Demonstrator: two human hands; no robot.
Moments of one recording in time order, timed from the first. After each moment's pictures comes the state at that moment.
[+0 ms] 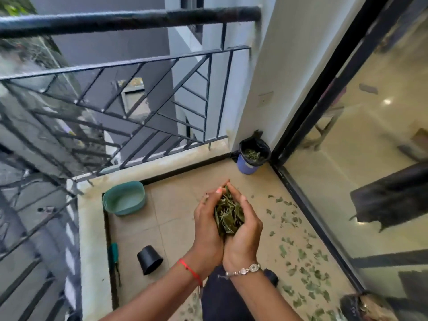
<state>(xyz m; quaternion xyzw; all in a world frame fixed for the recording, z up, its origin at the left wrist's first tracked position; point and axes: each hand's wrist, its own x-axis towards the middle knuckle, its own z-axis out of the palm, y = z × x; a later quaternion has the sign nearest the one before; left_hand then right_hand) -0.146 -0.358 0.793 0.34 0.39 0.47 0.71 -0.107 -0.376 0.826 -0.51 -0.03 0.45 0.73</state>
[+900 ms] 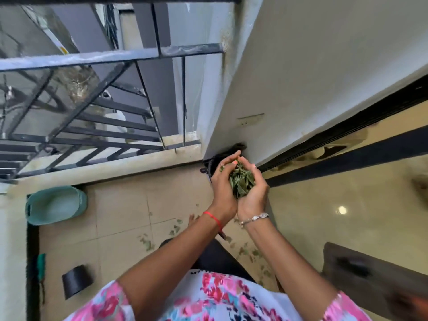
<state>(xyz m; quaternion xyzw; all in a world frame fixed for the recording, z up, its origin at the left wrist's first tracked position) 0.278 0.080 0.728 0.04 0.45 0.51 0.73 0.311 0.069 0.746 -0.57 0.00 0.53 0.63</state>
